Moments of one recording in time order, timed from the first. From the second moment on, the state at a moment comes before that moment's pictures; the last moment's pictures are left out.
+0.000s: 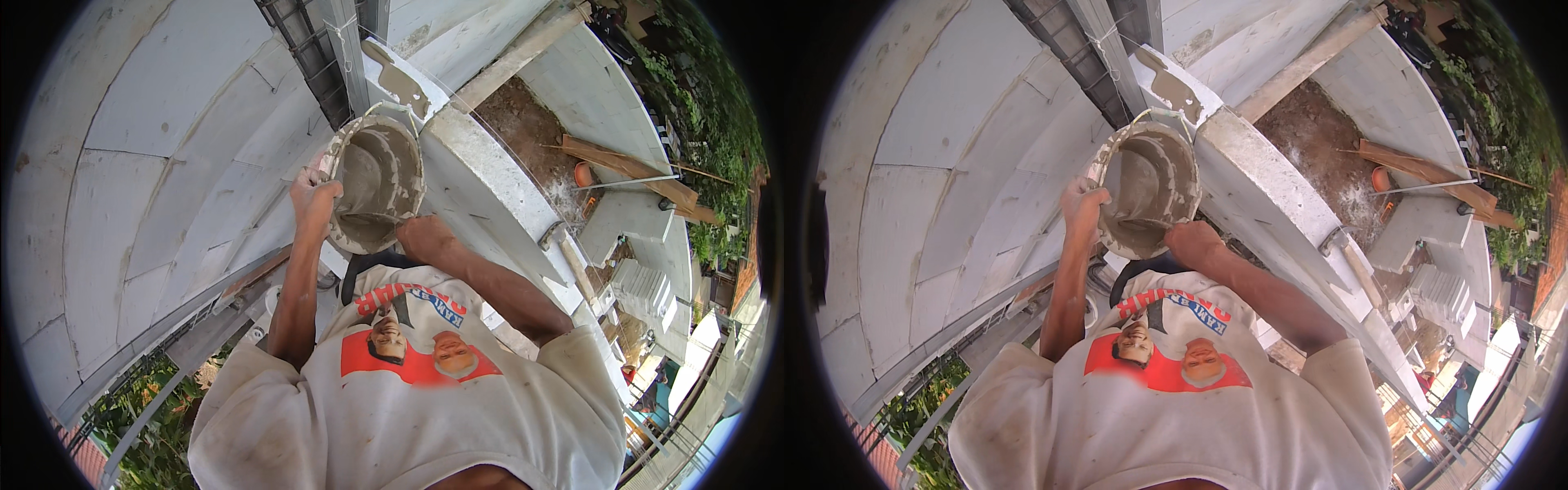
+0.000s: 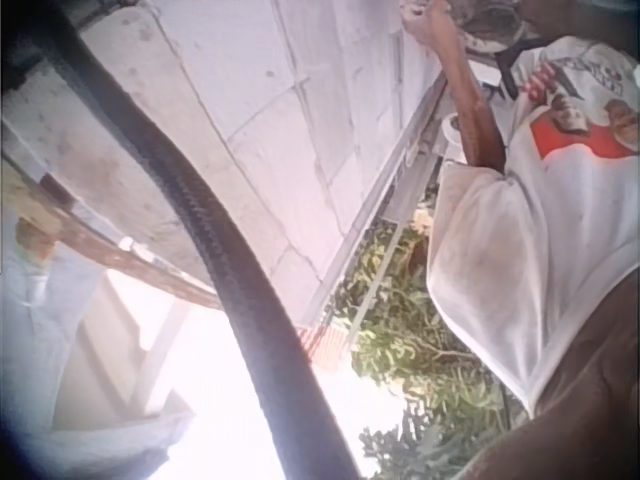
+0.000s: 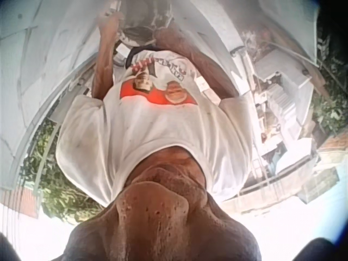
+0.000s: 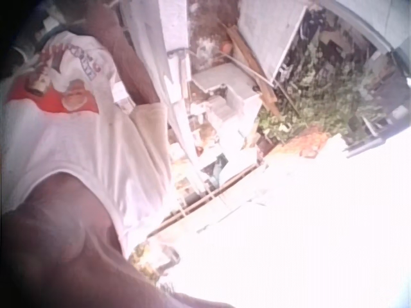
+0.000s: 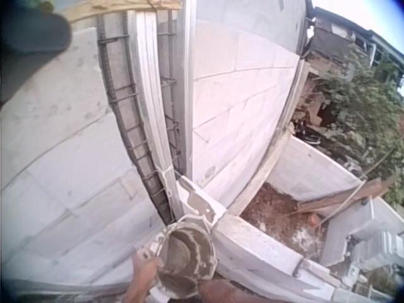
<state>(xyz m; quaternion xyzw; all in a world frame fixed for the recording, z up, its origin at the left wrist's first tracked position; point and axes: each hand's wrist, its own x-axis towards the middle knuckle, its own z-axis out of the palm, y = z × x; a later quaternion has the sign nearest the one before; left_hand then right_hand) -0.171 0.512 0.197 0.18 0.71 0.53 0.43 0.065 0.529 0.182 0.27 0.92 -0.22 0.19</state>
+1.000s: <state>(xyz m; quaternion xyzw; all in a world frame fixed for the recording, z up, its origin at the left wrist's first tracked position) -0.215 0.457 0.139 -0.05 0.67 0.59 0.44 0.152 0.572 0.199 0.66 0.73 -0.14 -0.01</state>
